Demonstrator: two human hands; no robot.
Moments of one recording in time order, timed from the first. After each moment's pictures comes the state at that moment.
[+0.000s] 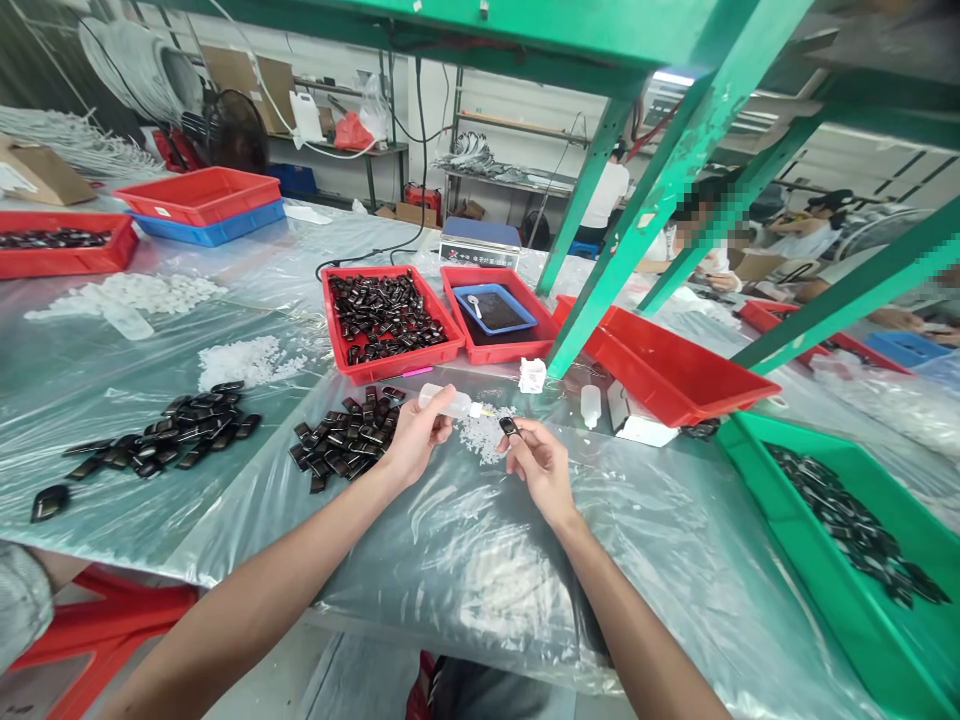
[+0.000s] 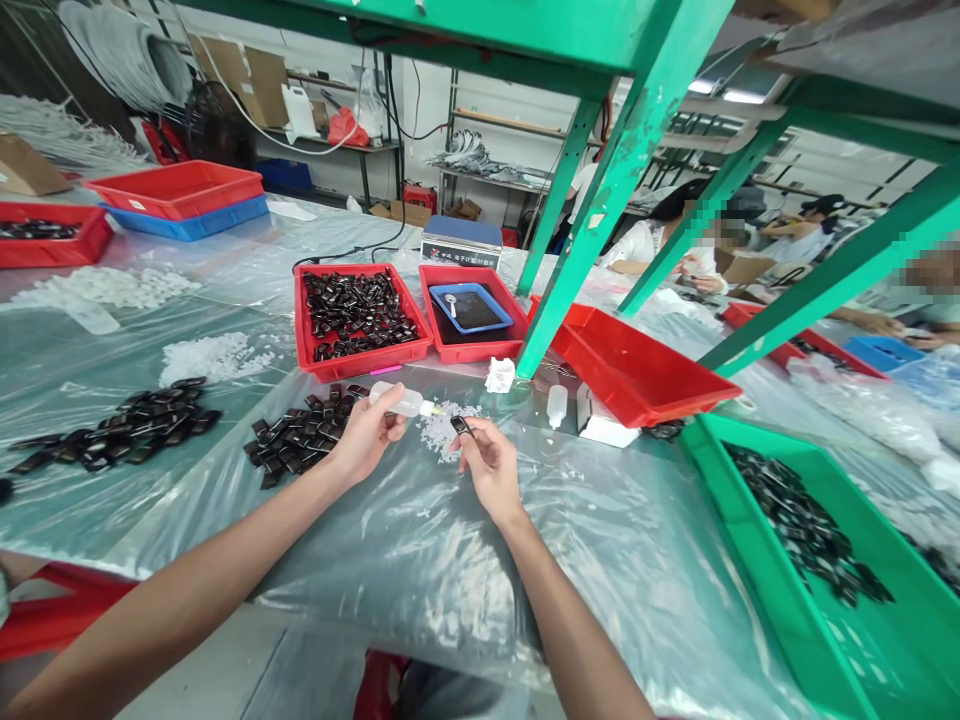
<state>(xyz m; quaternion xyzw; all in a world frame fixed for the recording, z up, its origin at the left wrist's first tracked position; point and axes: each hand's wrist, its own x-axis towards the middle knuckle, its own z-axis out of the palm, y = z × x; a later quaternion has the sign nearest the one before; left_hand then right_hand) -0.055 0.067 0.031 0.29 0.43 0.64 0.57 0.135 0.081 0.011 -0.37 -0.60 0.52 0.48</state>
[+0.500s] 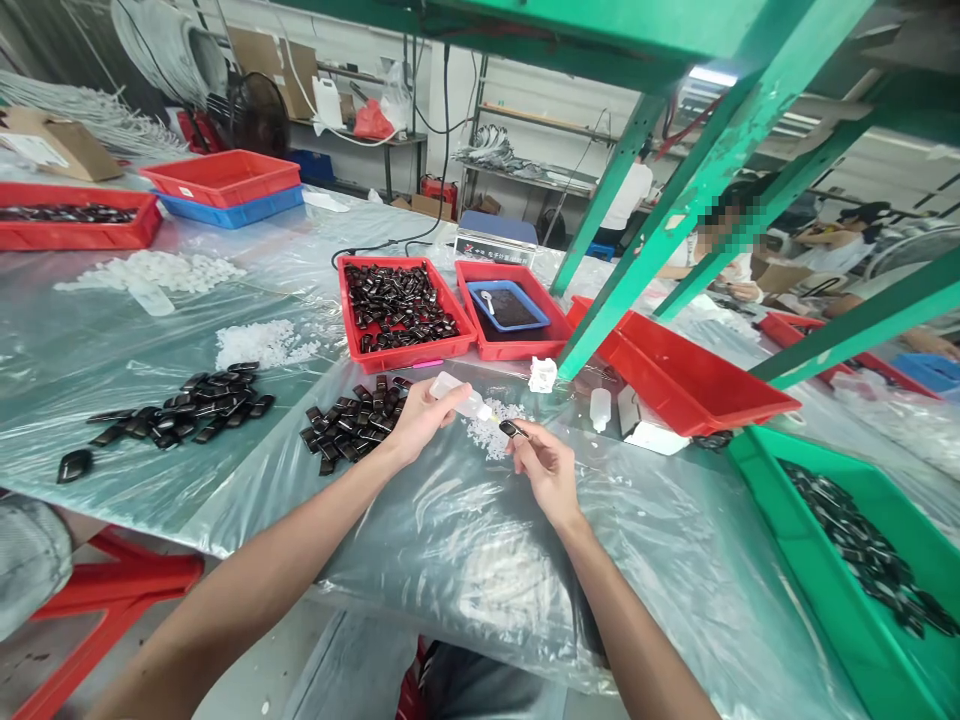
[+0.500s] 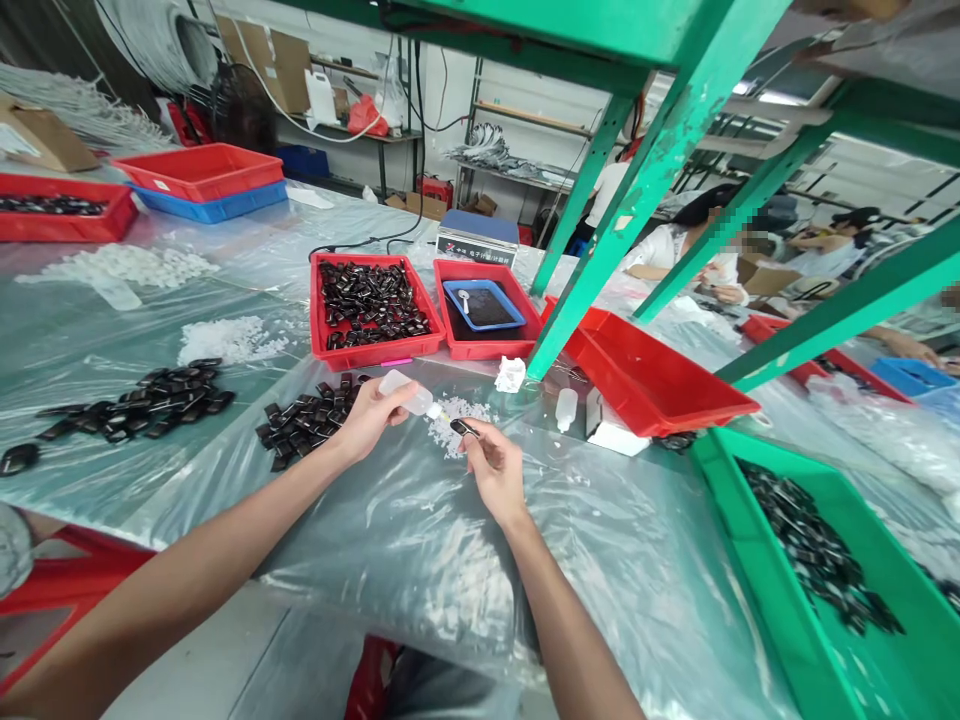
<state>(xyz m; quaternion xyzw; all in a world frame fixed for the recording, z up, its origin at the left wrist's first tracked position) -0.068 0.070 0.038 0.41 0.45 0.63 0.48 0.137 0.080 0.008 -0.38 -0.65 0.47 0.46</state>
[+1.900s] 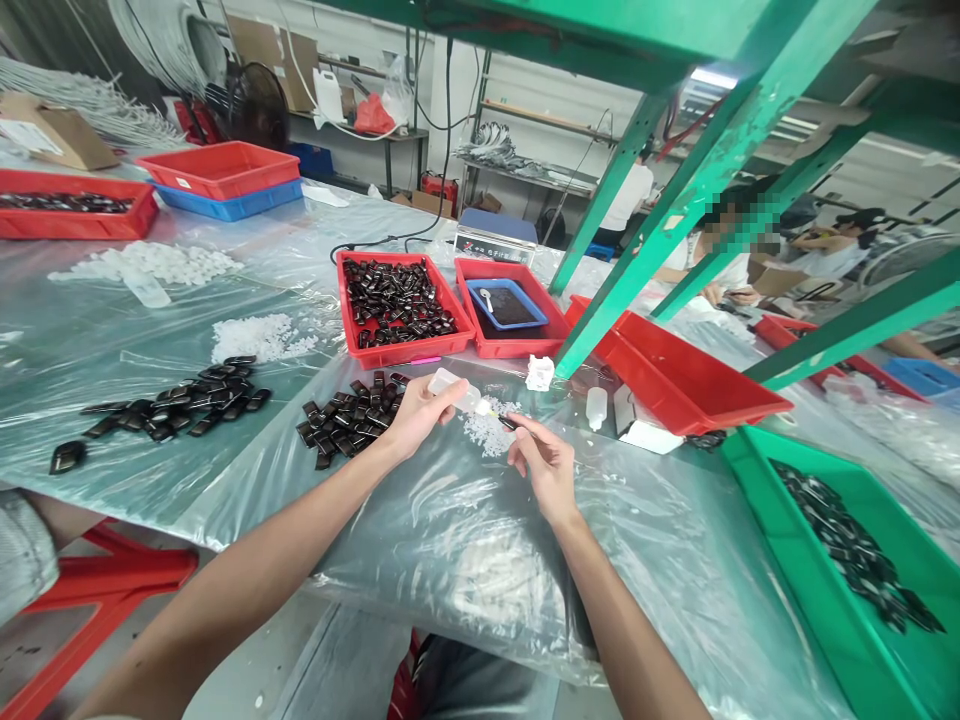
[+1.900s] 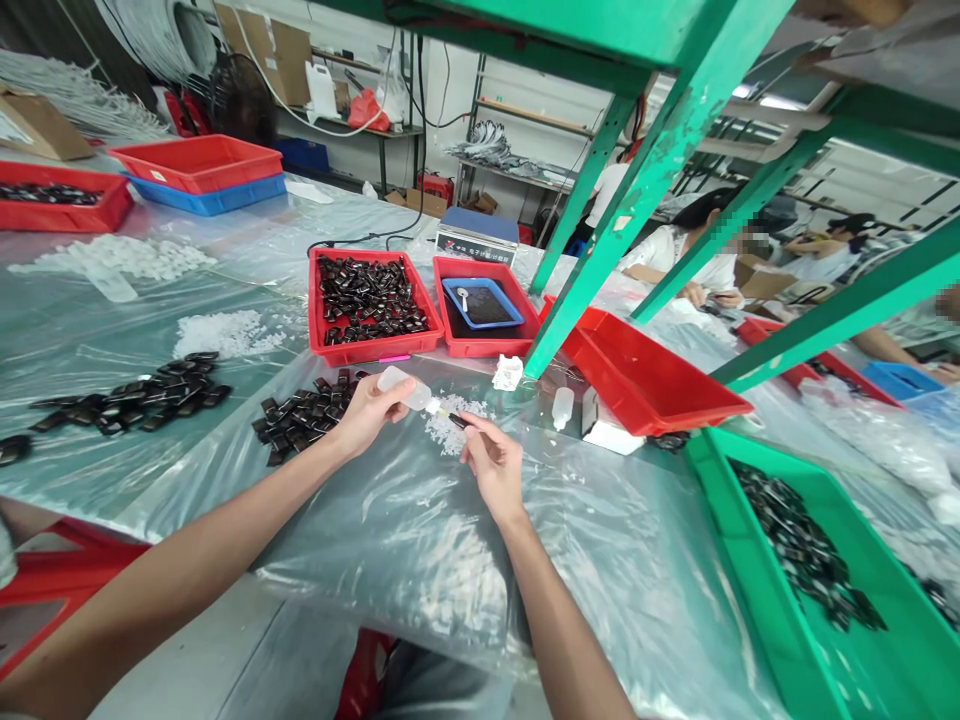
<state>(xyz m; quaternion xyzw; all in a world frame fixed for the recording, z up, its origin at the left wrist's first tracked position) -0.068 0.068 0.036 0.42 0.44 0.63 0.48 0.136 0.075 0.017 -0.40 -0.60 0.50 0.47</state>
